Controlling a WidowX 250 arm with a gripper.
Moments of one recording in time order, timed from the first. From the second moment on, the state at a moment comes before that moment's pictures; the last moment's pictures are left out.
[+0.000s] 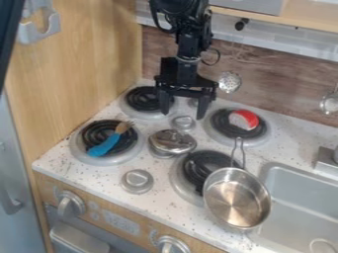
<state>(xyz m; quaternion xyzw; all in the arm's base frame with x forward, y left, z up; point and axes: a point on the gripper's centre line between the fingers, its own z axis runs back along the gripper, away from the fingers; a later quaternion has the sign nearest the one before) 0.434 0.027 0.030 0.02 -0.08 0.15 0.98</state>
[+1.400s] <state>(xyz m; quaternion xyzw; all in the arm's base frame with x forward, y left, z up) 0.367 -0.157 0.028 0.02 -0.02 0.01 1.00</state>
